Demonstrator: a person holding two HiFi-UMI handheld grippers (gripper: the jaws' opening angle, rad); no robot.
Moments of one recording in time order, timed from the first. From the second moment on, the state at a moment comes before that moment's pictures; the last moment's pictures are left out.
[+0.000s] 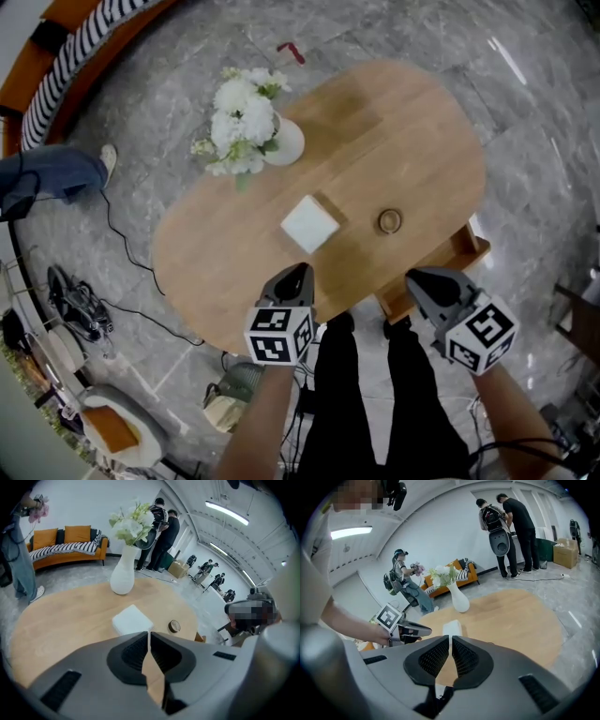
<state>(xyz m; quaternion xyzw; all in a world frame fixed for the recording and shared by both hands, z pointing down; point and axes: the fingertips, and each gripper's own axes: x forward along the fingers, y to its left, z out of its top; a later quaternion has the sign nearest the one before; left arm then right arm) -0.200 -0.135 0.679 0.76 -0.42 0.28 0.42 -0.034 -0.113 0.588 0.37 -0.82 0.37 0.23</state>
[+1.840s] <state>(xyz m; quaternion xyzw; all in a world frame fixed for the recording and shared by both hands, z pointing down) -0.203 -0.151 0.738 0.67 -0.44 0.26 0.54 -0.047 -0.103 0.615 0.39 -0.81 0.40 0.20</state>
